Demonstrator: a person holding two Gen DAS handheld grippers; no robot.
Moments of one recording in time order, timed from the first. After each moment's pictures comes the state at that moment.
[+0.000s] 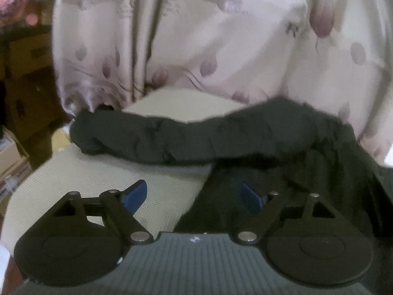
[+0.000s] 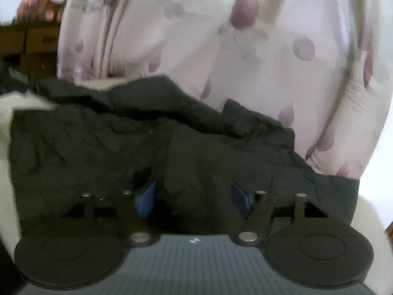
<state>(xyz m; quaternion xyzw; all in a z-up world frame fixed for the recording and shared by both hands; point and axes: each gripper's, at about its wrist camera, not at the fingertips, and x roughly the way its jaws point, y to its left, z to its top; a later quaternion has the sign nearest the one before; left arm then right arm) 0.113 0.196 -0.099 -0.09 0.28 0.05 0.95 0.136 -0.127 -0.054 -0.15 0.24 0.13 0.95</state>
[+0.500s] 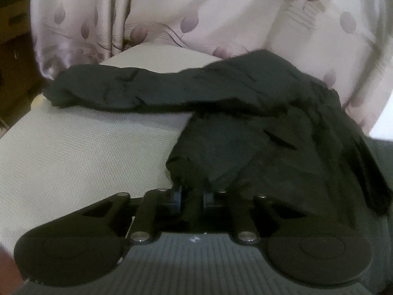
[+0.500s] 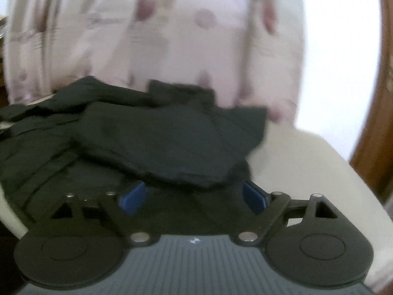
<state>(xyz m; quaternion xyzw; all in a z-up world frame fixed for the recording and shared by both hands) 0.102 0.175 -0.119 -0.11 0.36 0.00 0.92 0.052 -0.247 -0.044 -0.04 0.28 -0.02 0.96</state>
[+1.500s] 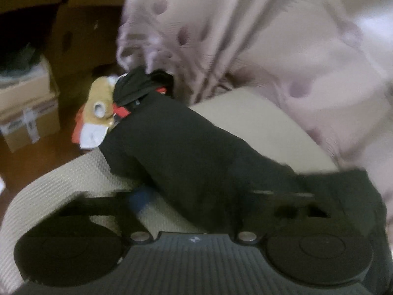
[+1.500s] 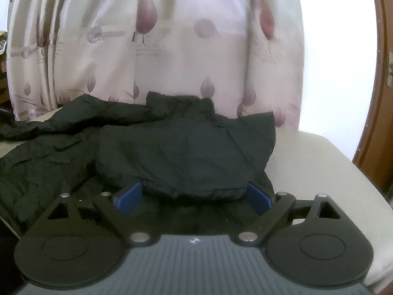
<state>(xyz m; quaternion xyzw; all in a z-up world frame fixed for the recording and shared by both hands) 0.191 0.319 -0.113 -0.28 0.32 0.19 0.88 0.051 -0.229 -0.029 -0.02 0.26 0.00 0.96</state>
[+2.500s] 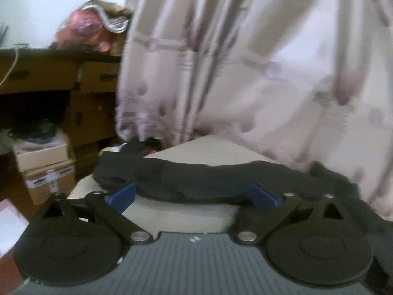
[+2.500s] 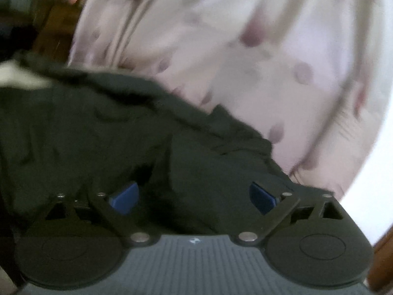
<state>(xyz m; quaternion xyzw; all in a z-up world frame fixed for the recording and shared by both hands) -0.008 0.166 -0.041 -0.15 0.16 0.18 0.96 0.104 -0.131 -0.056 -0.25 0.22 0.13 0.93</state>
